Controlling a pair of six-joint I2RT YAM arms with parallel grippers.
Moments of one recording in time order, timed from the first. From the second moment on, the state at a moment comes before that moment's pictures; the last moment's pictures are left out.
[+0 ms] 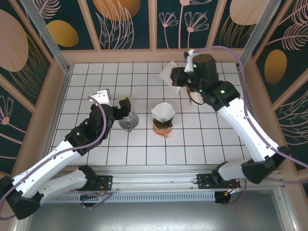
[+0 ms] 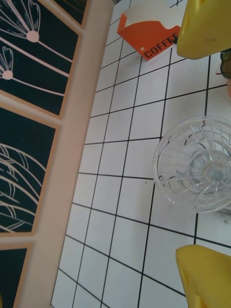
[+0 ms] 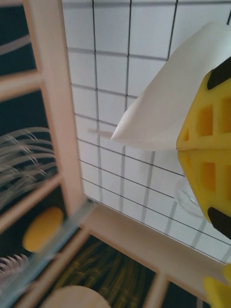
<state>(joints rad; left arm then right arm) -0.79 0.90 0.88 -0.37 -0.62 -0.56 0.64 1.39 1.64 -0.67 -0.05 0.50</state>
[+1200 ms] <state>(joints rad) -0.79 0.74 0.88 -0.51 -0.77 -0.62 0.95 2.09 2.44 -1.19 -0.01 0.36</state>
